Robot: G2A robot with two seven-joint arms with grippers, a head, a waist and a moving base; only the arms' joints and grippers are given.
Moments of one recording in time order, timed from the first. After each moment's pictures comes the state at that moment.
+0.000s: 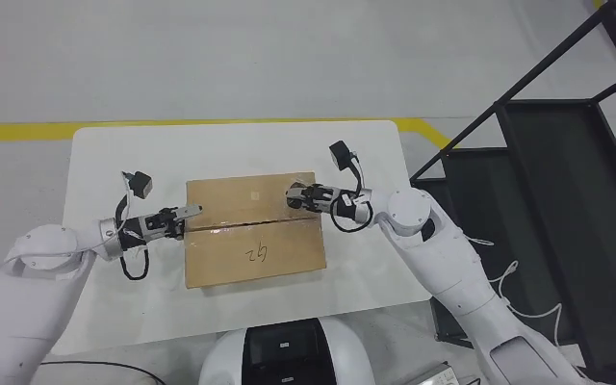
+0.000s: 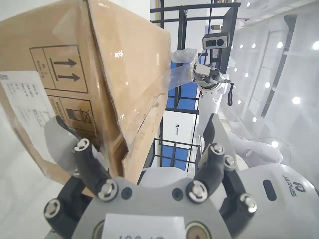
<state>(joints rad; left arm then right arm) 1.14 -0.84 -1.22 -1.39 -0.38 -0.22 -1.11 -1.12 -1.15 1.11 -1.56 0.21 0.09 0.79</state>
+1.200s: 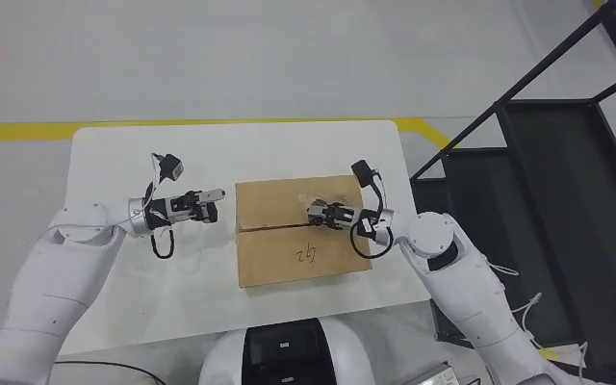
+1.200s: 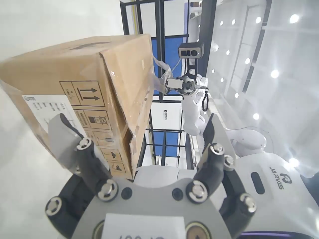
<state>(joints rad) 0.95 -0.93 -1.06 -1.20 -0.51 -0.33 -1.17 -1.33 -1.10 1.24 -1.72 0.09 0.04 0.80</state>
